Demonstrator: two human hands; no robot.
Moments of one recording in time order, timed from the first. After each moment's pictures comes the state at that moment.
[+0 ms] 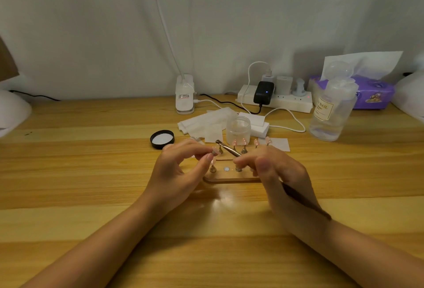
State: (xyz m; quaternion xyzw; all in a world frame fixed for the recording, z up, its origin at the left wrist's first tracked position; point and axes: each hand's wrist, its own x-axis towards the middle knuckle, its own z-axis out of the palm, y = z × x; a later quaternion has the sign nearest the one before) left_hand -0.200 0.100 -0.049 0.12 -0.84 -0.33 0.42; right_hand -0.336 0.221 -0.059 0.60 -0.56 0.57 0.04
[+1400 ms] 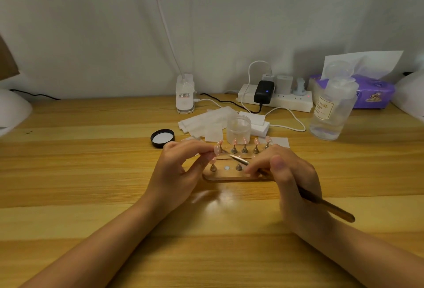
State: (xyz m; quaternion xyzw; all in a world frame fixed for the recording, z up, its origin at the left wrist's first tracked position) left_hand -0.201 0.098 -0.055 0.10 -0.85 -0.26 0.44; right_hand -0.337 0.224 -0.061 0.59 -0.53 0.61 0.03
